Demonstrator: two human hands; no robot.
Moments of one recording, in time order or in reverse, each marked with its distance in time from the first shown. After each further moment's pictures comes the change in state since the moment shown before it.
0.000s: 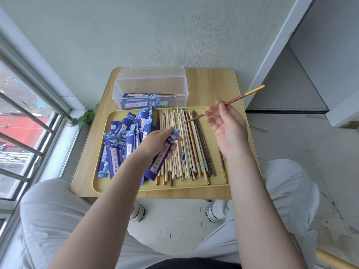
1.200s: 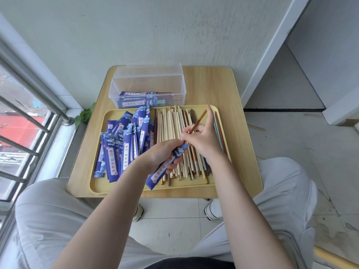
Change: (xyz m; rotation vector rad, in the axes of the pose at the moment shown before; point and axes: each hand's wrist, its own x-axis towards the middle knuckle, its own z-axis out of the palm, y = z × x) left_hand -0.001 -0.012 0.014 0.074 -0.274 -0.171; right_hand -0.010 0.037 0.013 -0.859 -0.028 0.200
